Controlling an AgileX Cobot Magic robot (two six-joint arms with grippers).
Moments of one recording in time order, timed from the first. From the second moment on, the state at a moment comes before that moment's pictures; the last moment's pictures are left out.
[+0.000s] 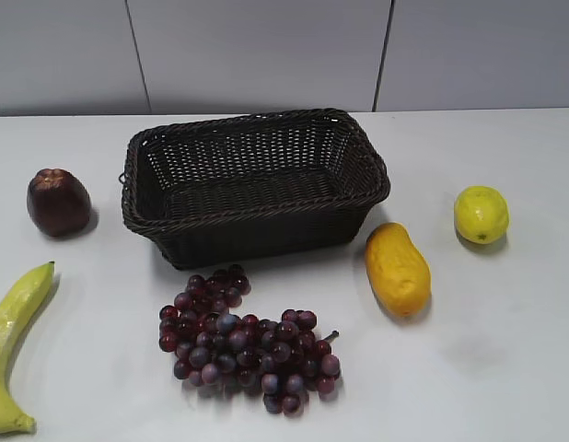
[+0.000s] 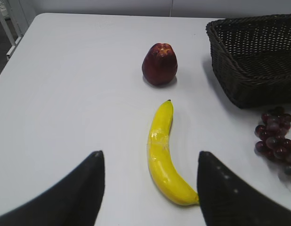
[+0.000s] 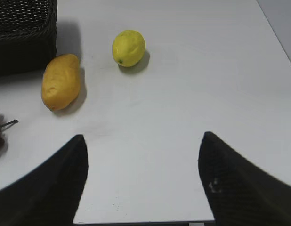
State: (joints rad) left arm -0.04 0.00 -0.50 -0.05 1.09 0.04; right arm 0.00 -0.01 -0.49 0.14 1.05 -0.02
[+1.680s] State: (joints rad) left arm -0.04 1.22 -0.71 -0.20 0.88 0.09; right arm 0.00 -0.01 -0.49 0.14 1.05 -0.02
